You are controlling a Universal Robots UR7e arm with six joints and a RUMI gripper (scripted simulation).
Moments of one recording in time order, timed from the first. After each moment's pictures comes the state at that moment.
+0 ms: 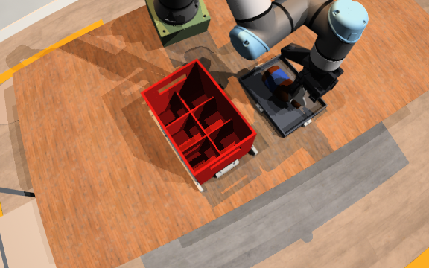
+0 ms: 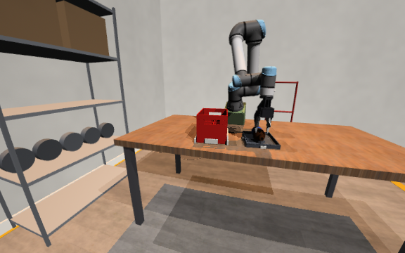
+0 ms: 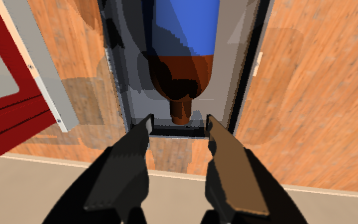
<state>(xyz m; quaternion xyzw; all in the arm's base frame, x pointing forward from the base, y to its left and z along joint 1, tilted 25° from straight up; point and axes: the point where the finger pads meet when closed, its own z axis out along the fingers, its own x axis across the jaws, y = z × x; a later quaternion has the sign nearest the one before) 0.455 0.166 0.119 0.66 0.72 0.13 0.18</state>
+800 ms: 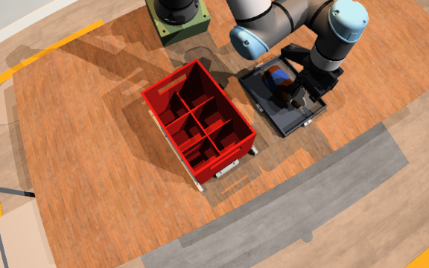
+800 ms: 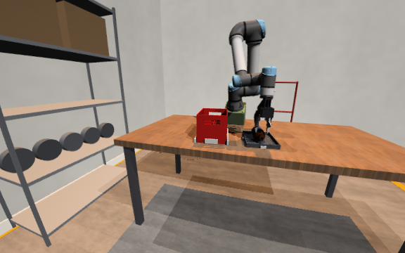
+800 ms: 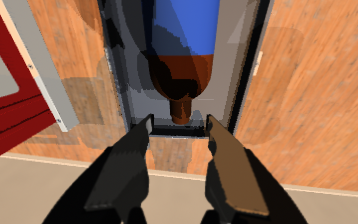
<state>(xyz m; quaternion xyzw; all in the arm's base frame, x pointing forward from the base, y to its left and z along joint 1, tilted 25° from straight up) 0.455 0.166 0.120 0.66 0.72 0.13 0.18</state>
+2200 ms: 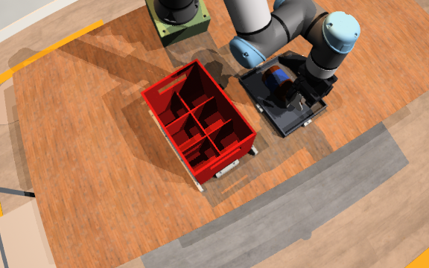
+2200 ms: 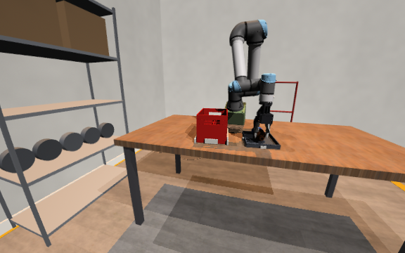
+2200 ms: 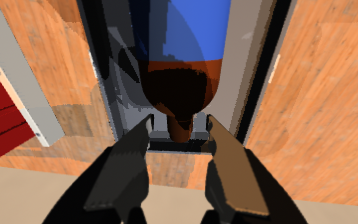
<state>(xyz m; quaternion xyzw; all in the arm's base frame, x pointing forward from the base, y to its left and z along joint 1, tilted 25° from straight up) 0.468 0.164 0.088 0.66 0.72 0.13 0.17</state>
